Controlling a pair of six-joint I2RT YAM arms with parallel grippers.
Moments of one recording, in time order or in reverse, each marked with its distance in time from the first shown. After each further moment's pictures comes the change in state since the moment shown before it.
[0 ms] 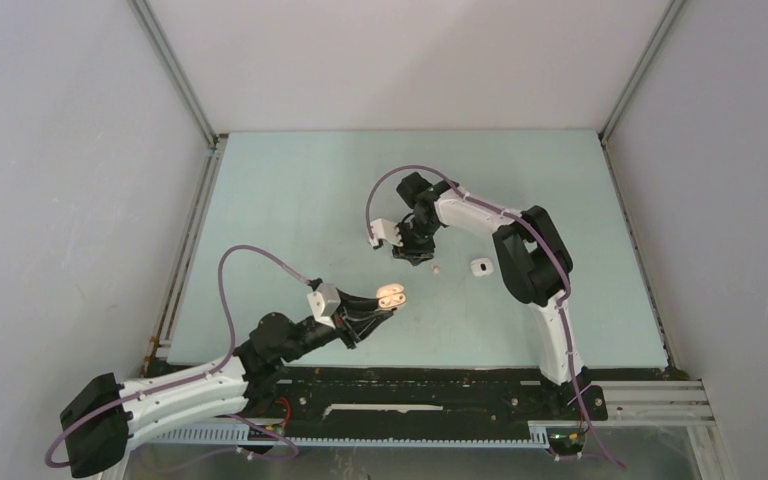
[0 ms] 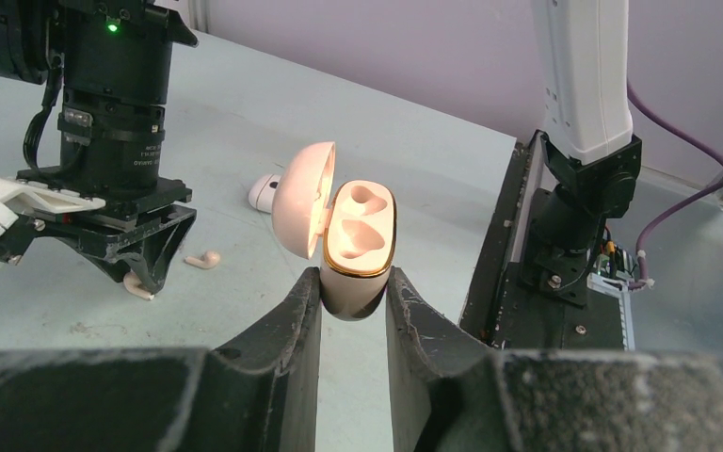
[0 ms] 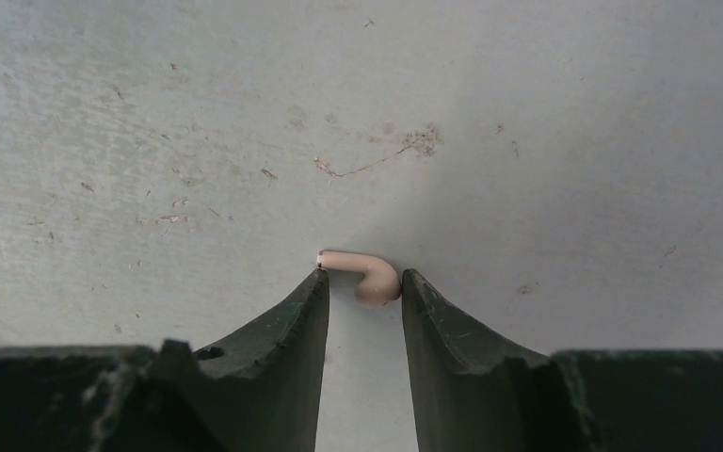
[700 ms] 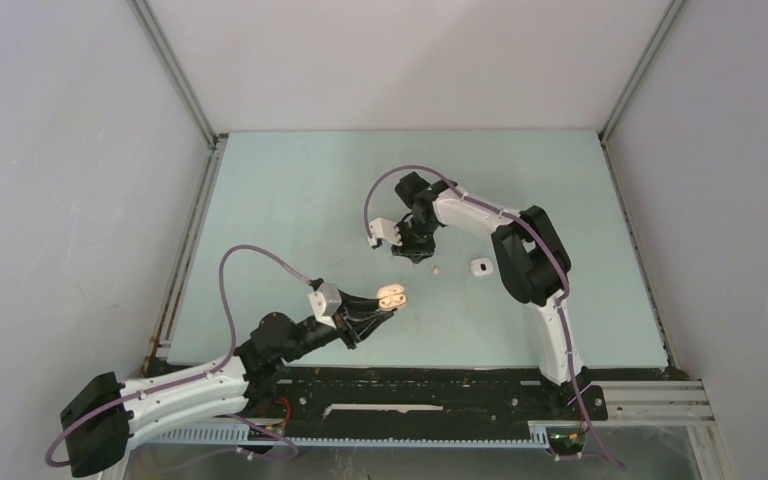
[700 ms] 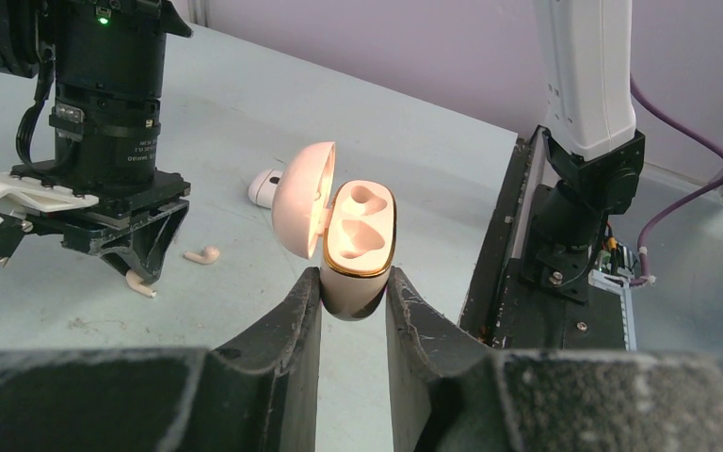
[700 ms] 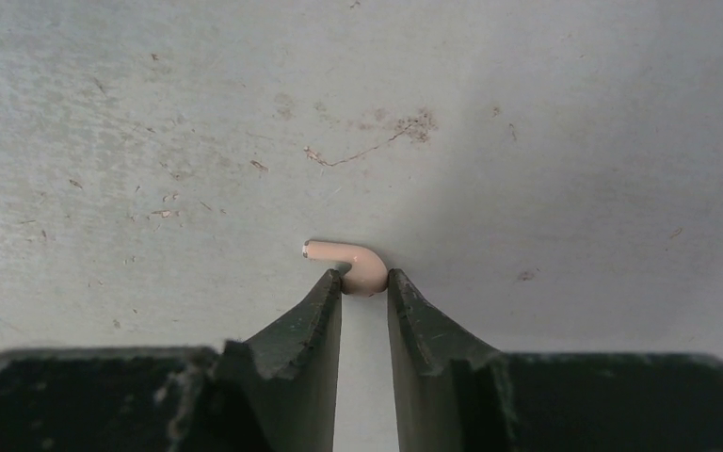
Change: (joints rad) left arm 0.000 0.006 0.000 -0.002 0.000 0.000; right arm 0.006 0.013 0.024 -0.027 0.046 0.025
